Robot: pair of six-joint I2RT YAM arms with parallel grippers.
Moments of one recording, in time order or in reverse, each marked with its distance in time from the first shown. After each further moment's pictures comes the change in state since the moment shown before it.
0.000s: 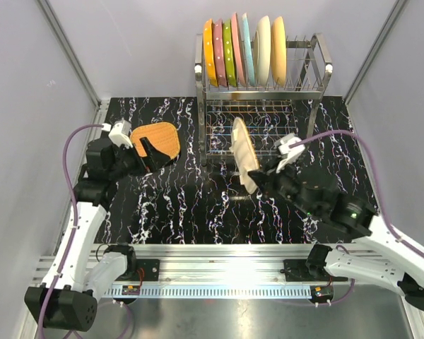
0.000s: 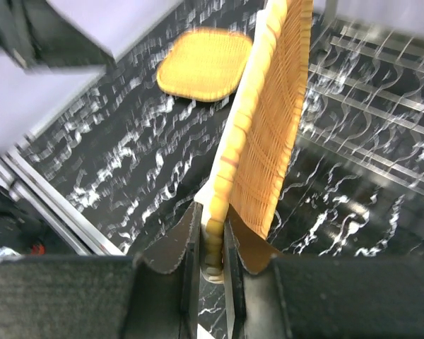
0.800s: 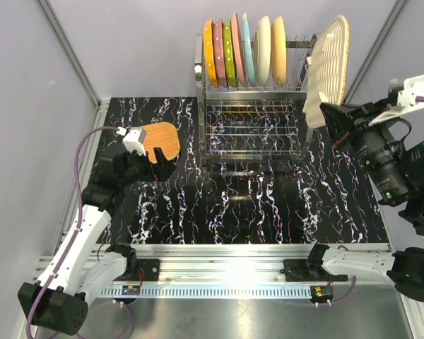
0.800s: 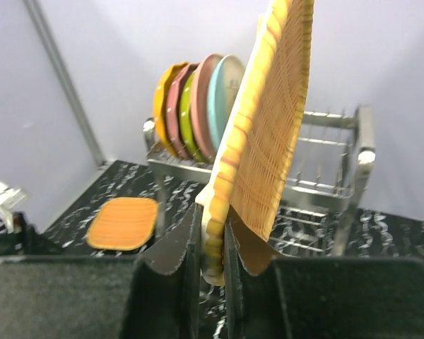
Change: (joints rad) left arm -0.159 -0.026 -0.075 0.026 -0.170 0.164; right arm -0.009 0.171 0.872 -0.289 0.341 -0.293
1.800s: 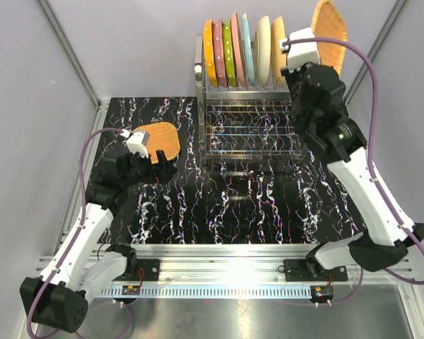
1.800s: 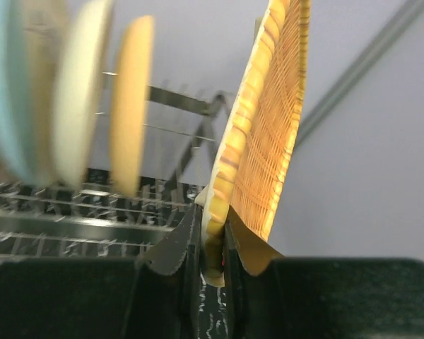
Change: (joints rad) left arm -0.004 0.020 -0.039 0.022 -0.003 0.023; right arm -0.338 0.379 -0.050 0.282 0.111 -0.419
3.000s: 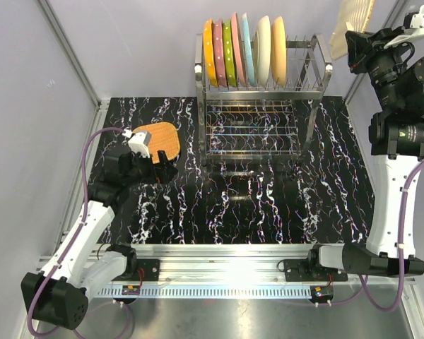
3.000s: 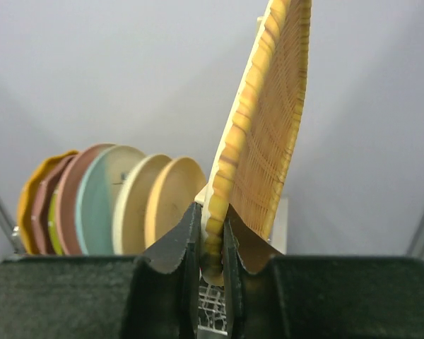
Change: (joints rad) left arm -0.001 0.028 -0.001 0.000 0.001 0.005; right arm -0.761 -0.052 0.042 0.203 -1.026 0.586
